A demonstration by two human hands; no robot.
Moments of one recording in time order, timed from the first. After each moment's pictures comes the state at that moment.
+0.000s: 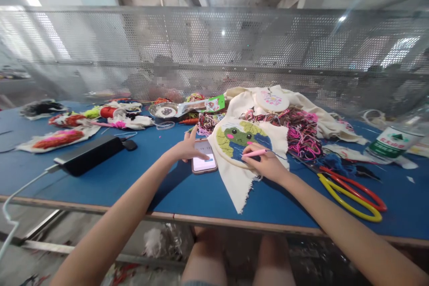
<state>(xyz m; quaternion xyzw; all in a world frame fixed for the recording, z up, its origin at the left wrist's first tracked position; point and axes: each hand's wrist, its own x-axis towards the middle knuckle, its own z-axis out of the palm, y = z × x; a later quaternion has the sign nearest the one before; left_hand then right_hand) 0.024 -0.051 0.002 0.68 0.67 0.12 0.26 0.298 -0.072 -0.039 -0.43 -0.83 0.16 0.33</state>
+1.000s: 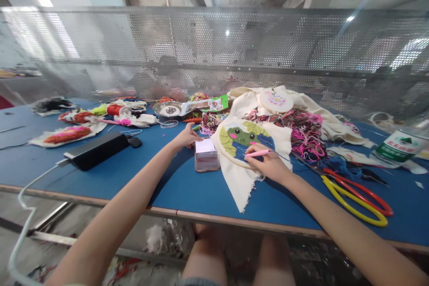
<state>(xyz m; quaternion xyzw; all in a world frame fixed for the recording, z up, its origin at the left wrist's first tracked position) -0.005 0.000 -0.023 0.64 0.65 0.28 0.32 0.299 -0.071 -0.041 -0.42 -0.83 0.14 0.34</state>
